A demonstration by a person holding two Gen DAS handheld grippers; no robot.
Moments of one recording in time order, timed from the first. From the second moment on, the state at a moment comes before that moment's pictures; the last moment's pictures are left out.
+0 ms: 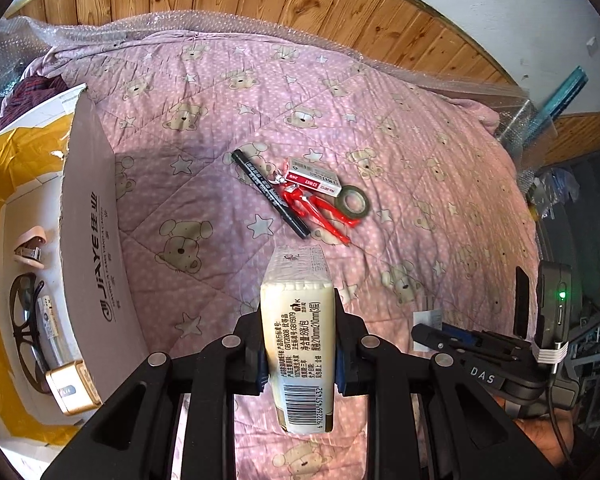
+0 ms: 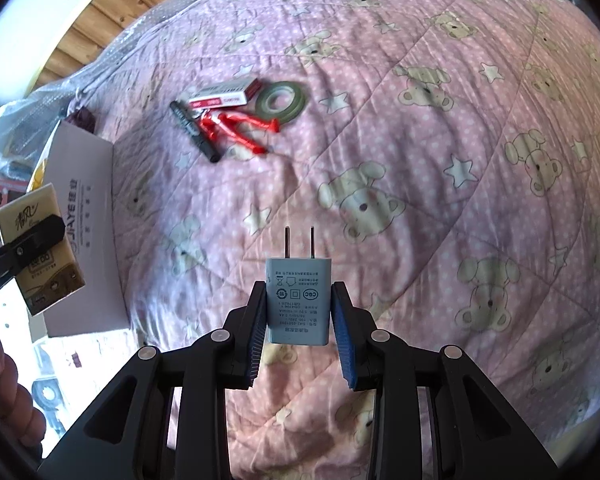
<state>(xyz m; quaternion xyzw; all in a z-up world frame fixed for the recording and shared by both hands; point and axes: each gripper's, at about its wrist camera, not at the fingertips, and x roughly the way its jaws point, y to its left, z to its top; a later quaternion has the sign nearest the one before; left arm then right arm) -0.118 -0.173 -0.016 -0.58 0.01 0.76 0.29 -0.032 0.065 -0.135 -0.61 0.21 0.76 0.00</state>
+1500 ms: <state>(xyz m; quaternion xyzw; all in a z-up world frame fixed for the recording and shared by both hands) -0.103 -0.239 0.014 -0.54 -0.03 0.79 0.29 -0.041 -0.040 -0.074 -0.60 0.03 0.79 -0.11</state>
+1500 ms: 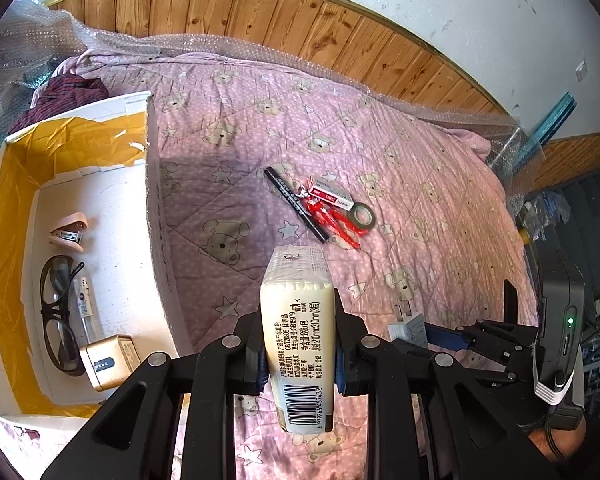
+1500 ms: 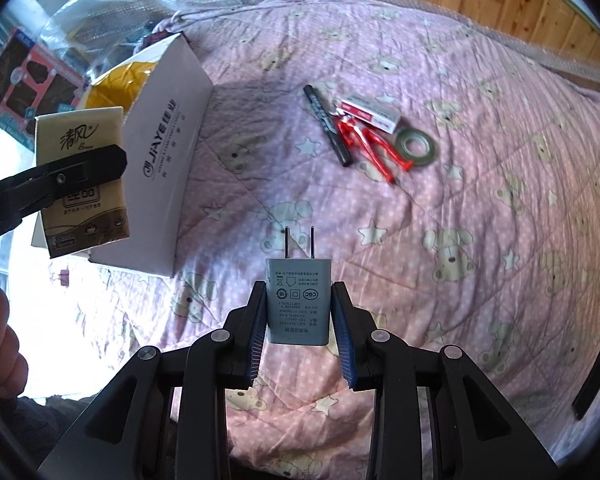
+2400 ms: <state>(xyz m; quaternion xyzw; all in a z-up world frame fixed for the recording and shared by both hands) -0.102 -0.276 0.033 -0.51 -0.07 0.81 0.28 -0.048 -0.100 -0.023 -0.57 -0.03 0.80 -0.19</state>
